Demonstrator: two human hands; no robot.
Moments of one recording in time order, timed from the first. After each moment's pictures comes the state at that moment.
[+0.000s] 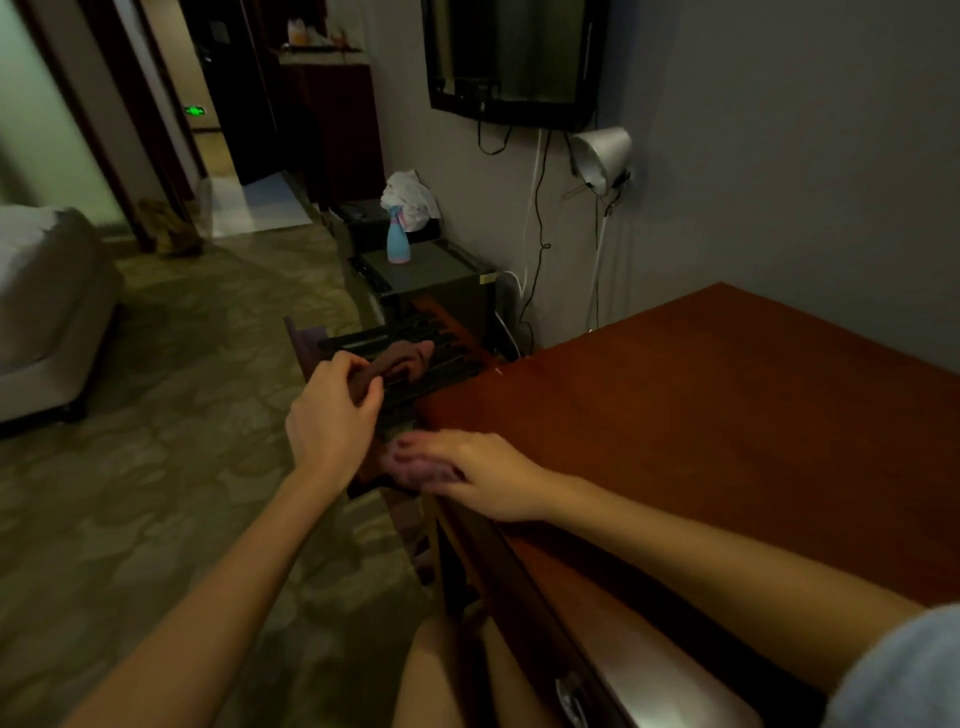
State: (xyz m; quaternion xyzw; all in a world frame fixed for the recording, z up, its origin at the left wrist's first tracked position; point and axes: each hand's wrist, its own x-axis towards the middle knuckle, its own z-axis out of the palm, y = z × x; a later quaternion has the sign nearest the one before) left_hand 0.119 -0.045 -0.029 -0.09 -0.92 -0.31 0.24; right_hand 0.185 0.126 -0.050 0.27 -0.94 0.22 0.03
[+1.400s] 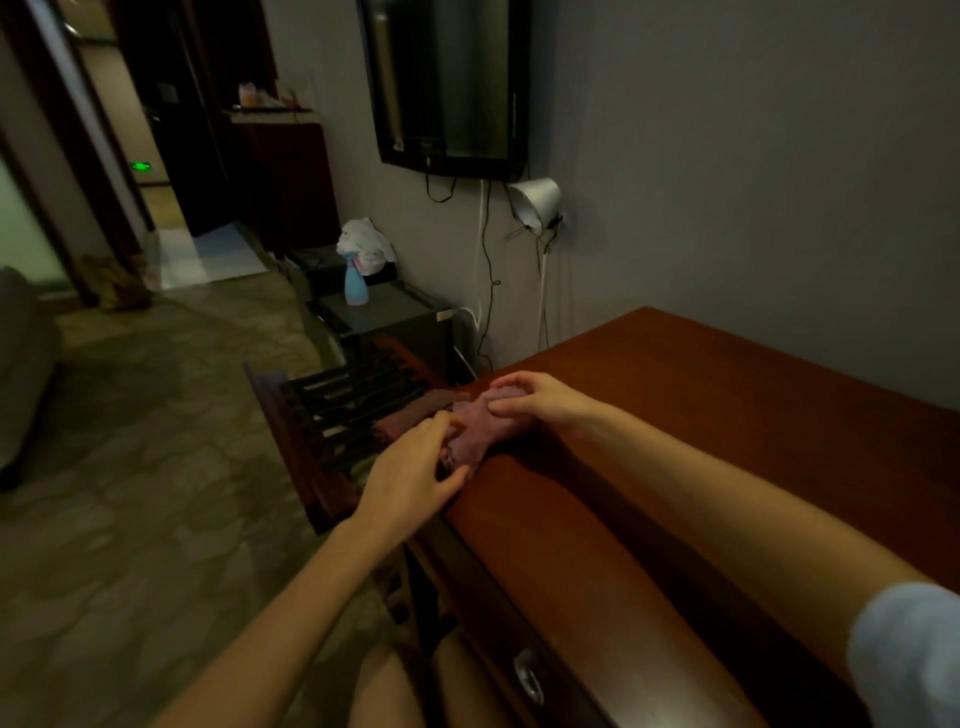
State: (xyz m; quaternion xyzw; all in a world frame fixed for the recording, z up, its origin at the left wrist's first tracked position) left_hand 0.179 0.021 -0.044 -0.39 -0.88 -0.23 0.15; right_hand 0.186 0.239 -0.007 -0.07 -0.82 0.57 -0.02
